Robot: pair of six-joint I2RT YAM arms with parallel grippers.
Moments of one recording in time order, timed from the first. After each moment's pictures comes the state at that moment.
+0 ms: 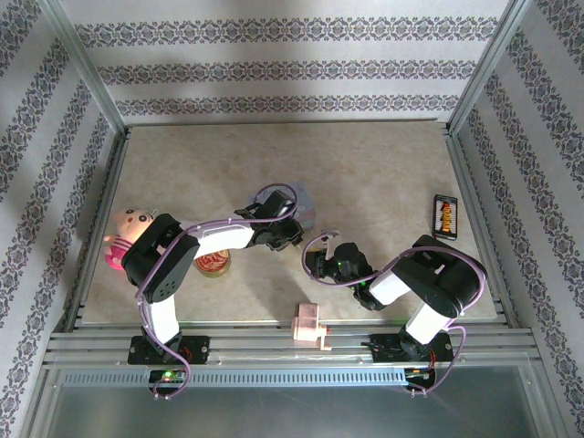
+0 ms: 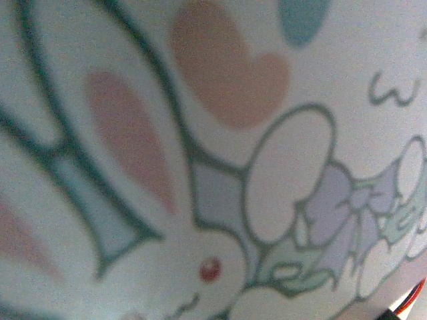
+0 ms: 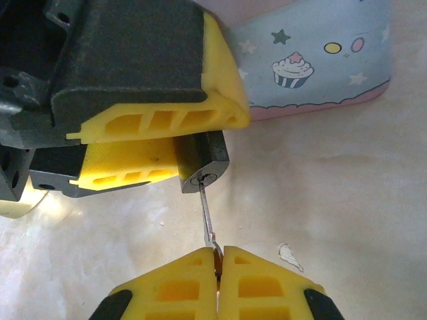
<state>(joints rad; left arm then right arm) -0.69 1.84 1.08 -0.20 0.13 -1.27 0.75 1.66 0.25 0.96 -0.07 0.60</state>
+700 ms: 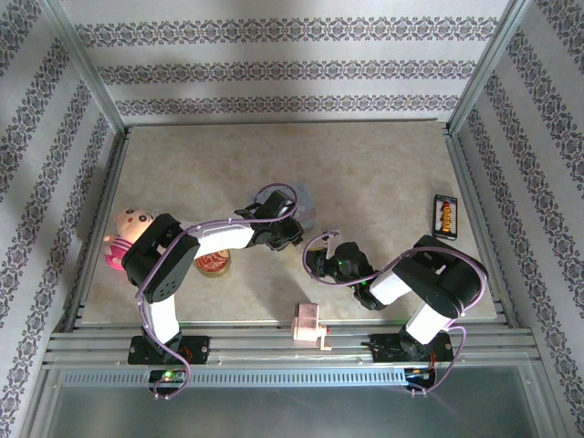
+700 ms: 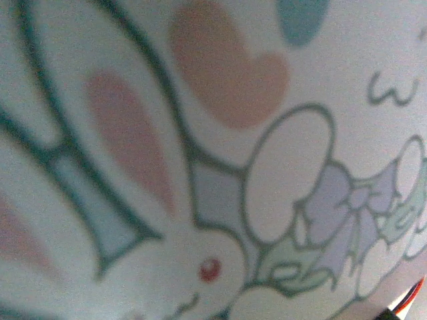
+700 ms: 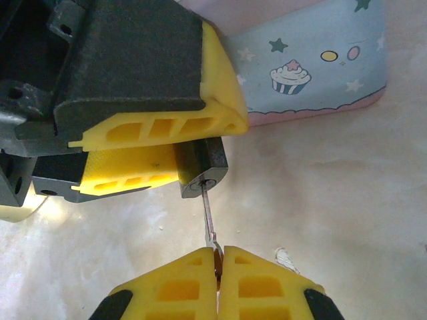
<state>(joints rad) -0.69 1.84 1.08 -0.20 0.13 -1.27 0.75 1.65 0.25 0.96 -0.07 0.60</state>
